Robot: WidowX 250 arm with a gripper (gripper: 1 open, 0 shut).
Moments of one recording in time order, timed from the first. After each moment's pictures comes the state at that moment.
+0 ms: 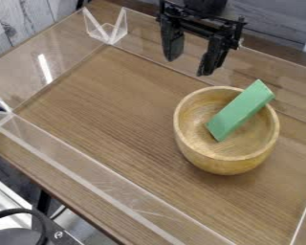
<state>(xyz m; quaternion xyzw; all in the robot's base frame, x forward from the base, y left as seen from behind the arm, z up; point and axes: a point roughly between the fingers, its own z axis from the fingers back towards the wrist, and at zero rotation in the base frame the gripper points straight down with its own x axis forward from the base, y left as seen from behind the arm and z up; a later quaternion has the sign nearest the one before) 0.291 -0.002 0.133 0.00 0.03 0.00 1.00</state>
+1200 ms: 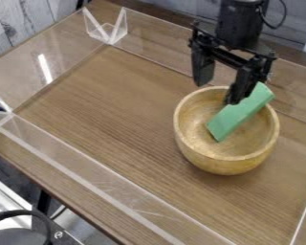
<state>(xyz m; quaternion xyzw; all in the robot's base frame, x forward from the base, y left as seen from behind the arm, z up) 0.290 -0.054 0.110 -0.01 0.04 -0.10 0.99</state>
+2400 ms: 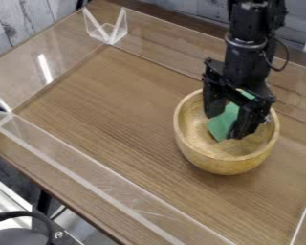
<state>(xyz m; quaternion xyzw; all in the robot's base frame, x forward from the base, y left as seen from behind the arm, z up) 0.286 -0.069 0.066 -0.04 0.04 -0.19 0.98</state>
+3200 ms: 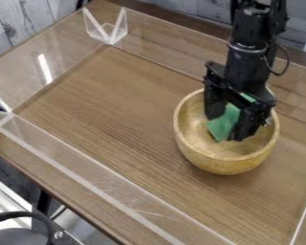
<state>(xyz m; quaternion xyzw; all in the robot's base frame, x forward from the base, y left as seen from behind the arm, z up) 0.288 -0.071 0.062 -0.03 0.05 -0.19 0.98</state>
